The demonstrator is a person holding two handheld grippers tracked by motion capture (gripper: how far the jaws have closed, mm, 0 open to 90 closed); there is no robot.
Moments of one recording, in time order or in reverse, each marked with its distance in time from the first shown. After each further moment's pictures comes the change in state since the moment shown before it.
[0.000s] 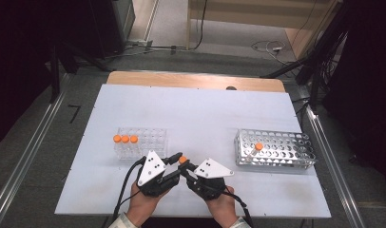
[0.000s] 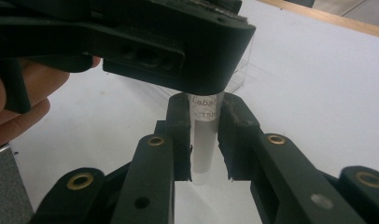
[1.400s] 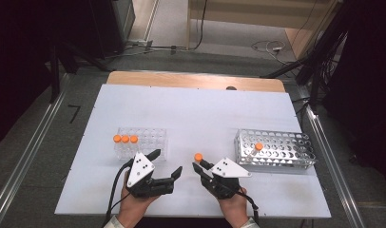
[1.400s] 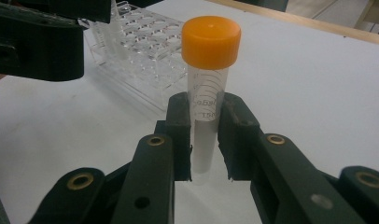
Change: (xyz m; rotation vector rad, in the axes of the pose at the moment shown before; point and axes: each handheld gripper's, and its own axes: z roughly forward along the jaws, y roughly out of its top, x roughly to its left) left arm 0.013 -0.009 -0.016 0.016 0.087 -0.050; right arm -0.023 -0.011 -0.021 -0.036 -0.068 0.048
